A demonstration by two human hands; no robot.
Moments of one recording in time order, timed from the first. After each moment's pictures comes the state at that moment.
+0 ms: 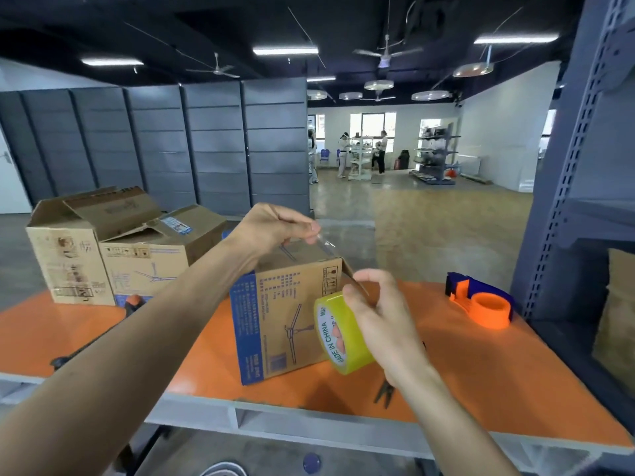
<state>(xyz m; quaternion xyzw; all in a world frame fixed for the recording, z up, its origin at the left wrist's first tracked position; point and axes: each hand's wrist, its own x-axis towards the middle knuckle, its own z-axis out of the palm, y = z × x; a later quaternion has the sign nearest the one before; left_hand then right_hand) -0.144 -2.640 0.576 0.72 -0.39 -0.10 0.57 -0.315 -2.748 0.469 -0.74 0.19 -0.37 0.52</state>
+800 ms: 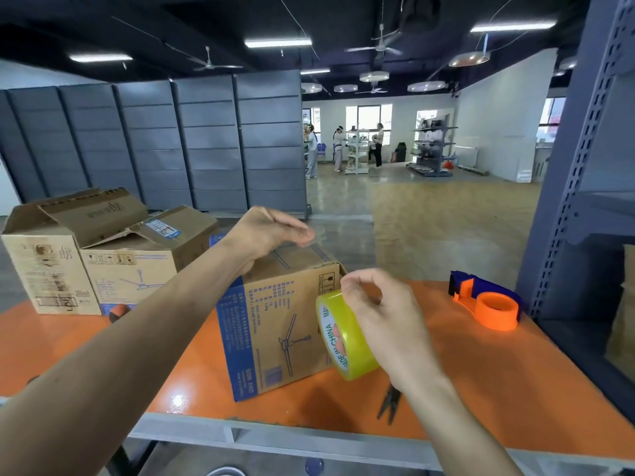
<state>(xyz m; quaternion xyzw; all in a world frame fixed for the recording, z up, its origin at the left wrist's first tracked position) -0.122 -2.662 0.572 0.75 -0.36 -0.12 0.55 -0.316 -2.749 0.491 -0.70 0.15 -0.36 0.59</state>
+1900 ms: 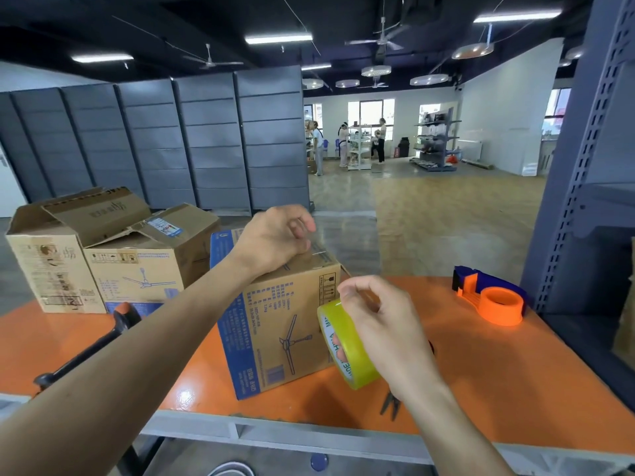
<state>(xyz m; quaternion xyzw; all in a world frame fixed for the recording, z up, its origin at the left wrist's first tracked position) -0.130 -2.666 0.561 0.82 -0.46 0.09 0.34 -0.323 -2.740 0.487 -0.71 0.16 -0.34 0.60</state>
